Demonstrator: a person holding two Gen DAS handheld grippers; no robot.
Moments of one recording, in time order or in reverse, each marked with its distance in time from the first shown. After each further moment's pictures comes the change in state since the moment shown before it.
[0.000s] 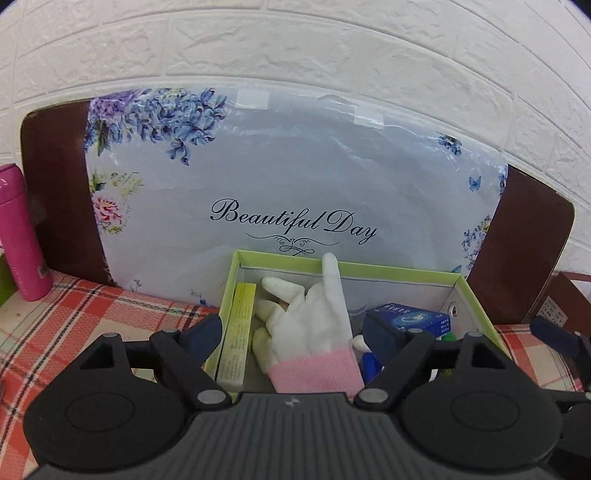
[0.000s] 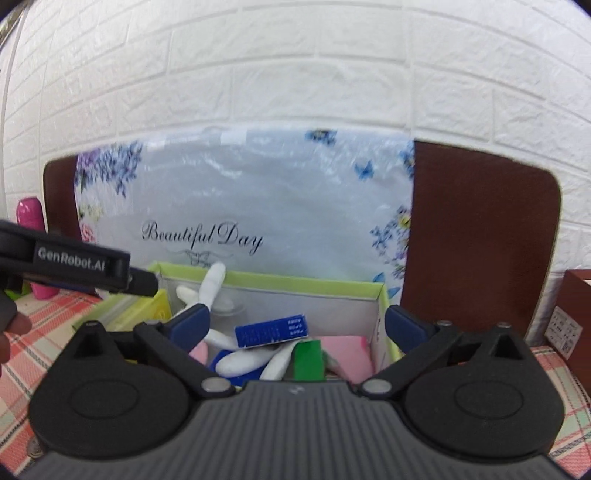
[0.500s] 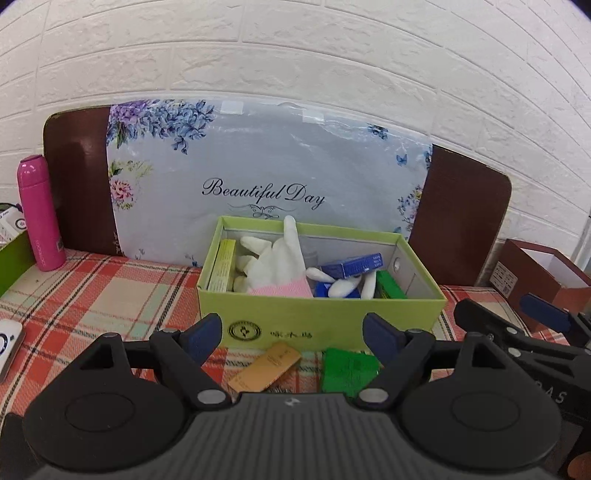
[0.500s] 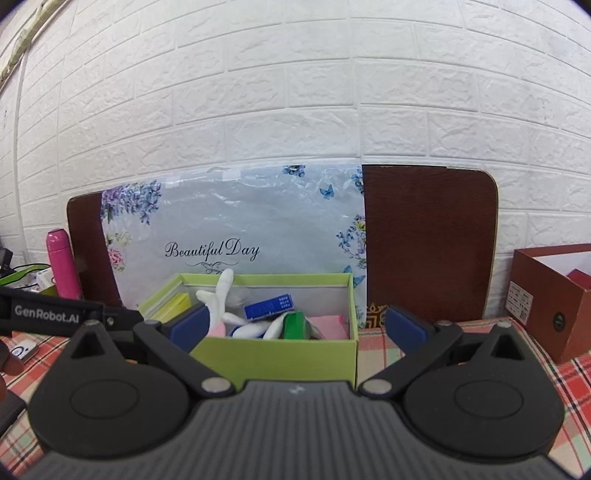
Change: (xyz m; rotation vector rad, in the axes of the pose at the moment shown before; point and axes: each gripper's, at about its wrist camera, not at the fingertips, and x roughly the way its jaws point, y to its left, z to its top) left arm -0.091 -0.010 -0.063 0.019 -0.020 -0.082; right arm -0.107 -0.016 -0.018 0.077 -0.047 0.006
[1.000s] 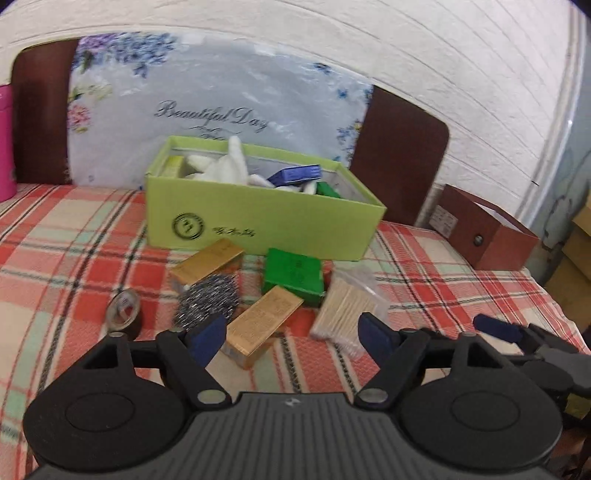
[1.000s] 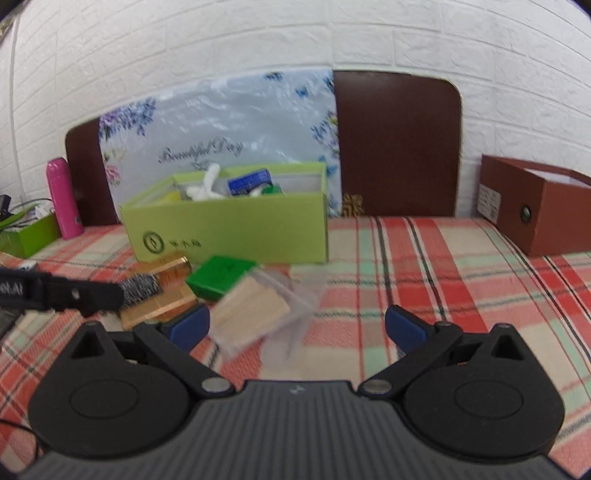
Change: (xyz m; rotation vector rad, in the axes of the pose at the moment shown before) left arm -0.005 -0.002 -0.073 0.011 0.073 -0.232; right arm -0.045 -0.020 -0.084 0.015 0.204 -0.052
